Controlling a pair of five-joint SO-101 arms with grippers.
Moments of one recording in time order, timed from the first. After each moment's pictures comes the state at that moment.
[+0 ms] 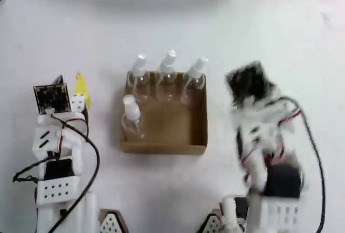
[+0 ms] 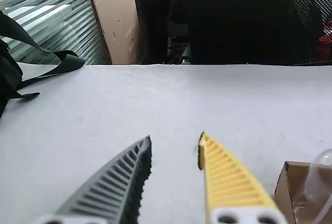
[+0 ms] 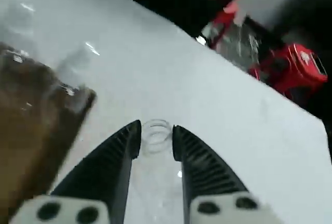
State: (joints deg) left arm -16.5 -67.9 84.3 7.8 -1.7; right arm -3.3 -71.1 42.5 60.0 31.1
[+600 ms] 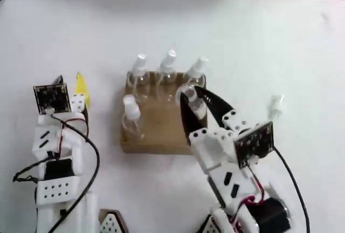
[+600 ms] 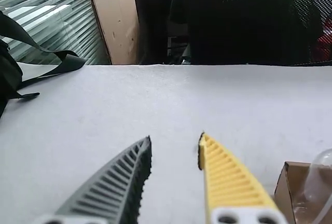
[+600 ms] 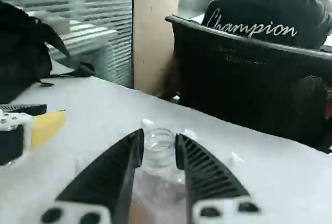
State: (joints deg) left arm -16.5 -67.9 84.3 7.8 -1.7; right arm -30.0 -90.0 56.2 47.0 5.0
